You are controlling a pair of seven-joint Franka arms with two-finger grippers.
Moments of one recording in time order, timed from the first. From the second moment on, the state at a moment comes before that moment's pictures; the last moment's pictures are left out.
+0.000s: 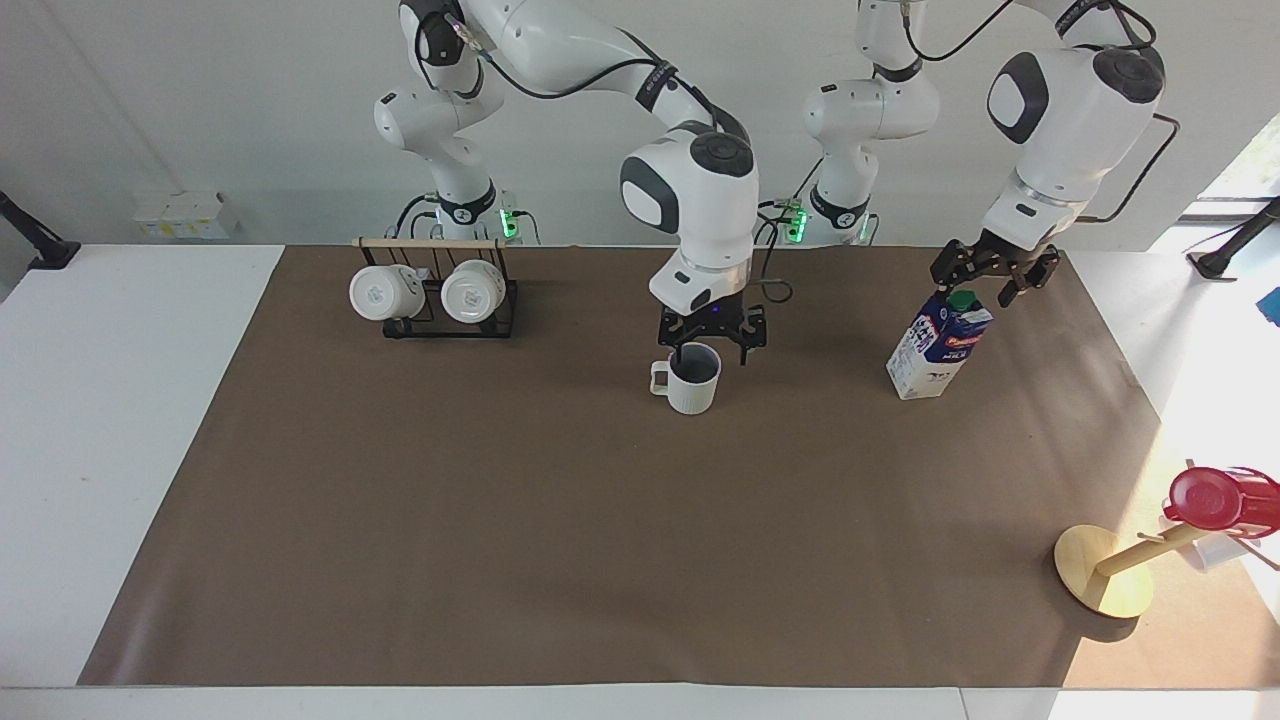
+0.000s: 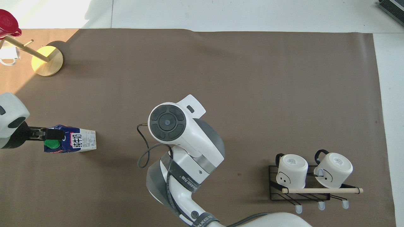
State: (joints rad) left arm 0.02 -0.26 -0.02 -2.19 -0.04 1.98 0.12; right arm 0.67 0.39 0.00 -1.51 -0.04 2.06 0.82
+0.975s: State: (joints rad) left arm 0.02 -0.28 -0.02 -2.32 -0.04 2.09 0.16; right arm 0.10 0.03 0.00 -1.62 -0.04 1.83 0.35
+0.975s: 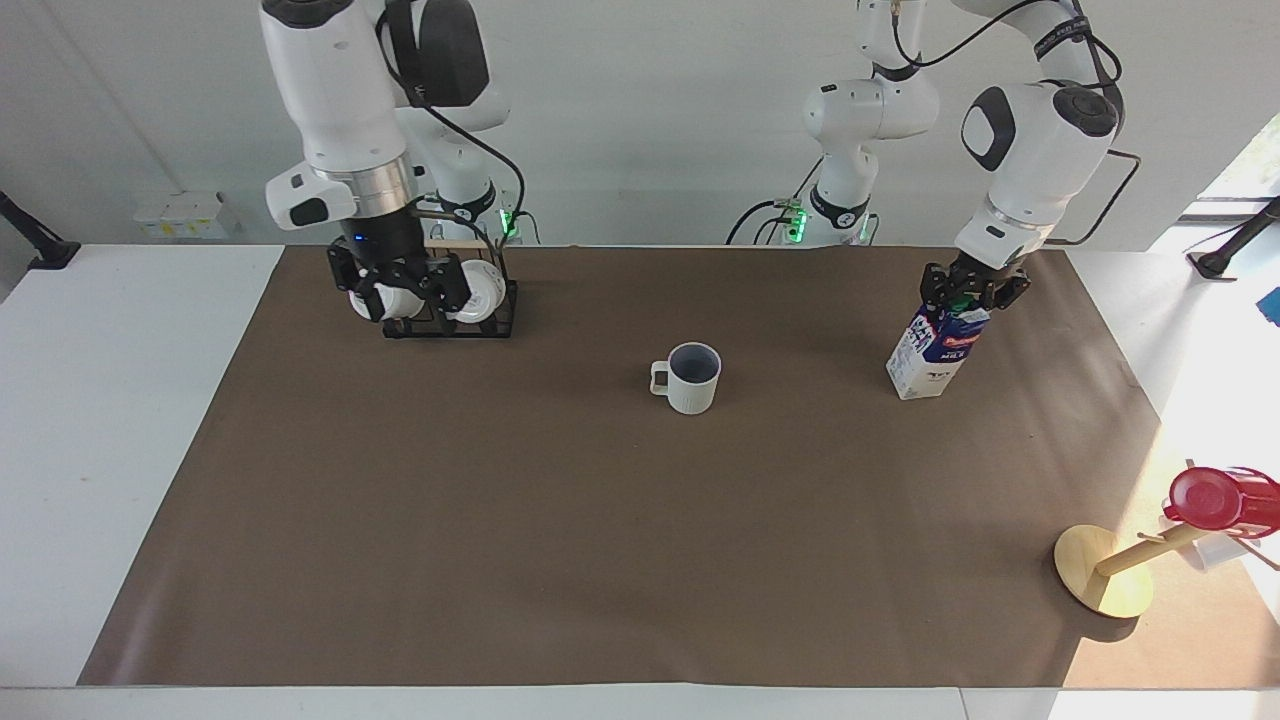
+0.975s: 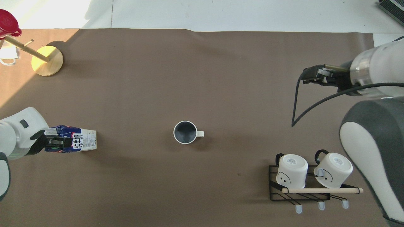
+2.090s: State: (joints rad) left arm -0.29 -0.22 -0.05 -2.03 -0.03 1.89 -0.33; right arm 0.00 -0.01 0.01 -1.52 -0.04 1.58 0.19
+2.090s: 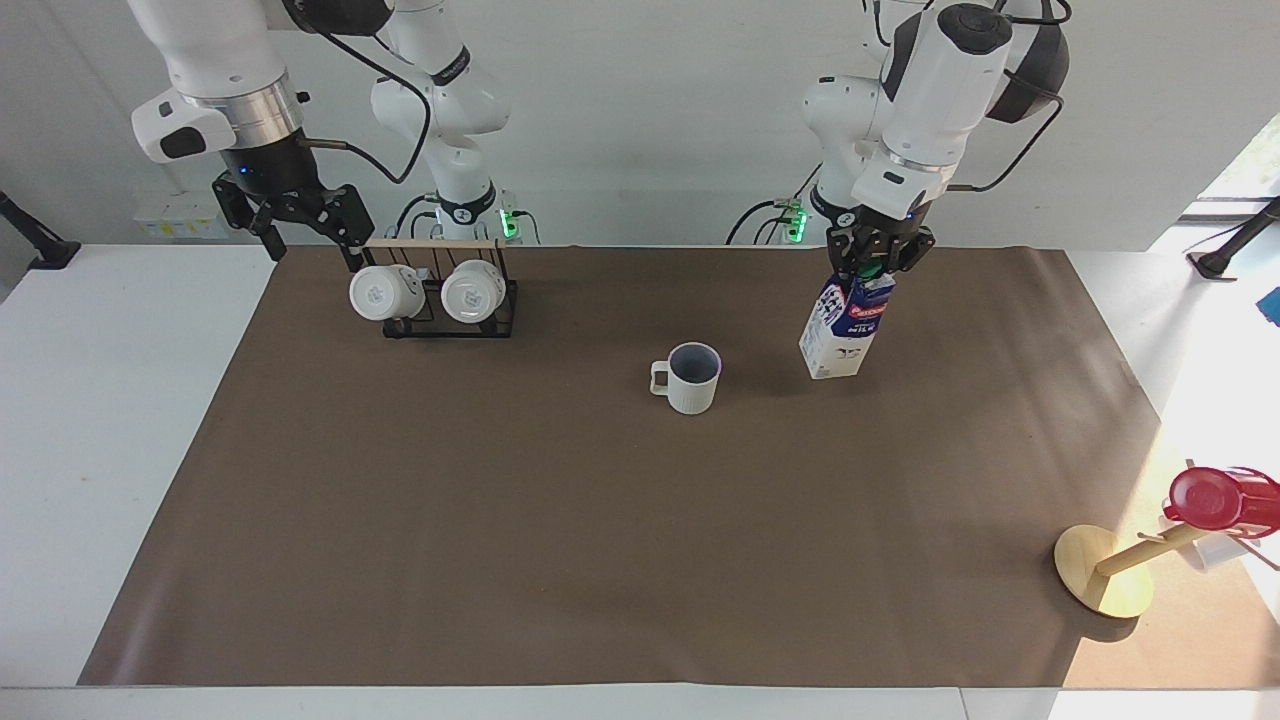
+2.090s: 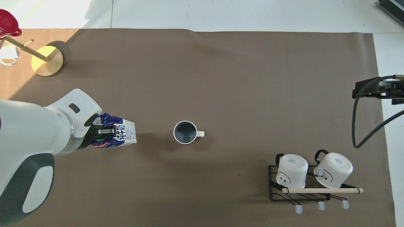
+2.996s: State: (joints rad) left arm -0.42 -0.09 -0.06 -2.04 -0.03 1.99 -0.48; right arm 0.00 -0.01 0.01 -1.51 -0.04 1.57 0.19
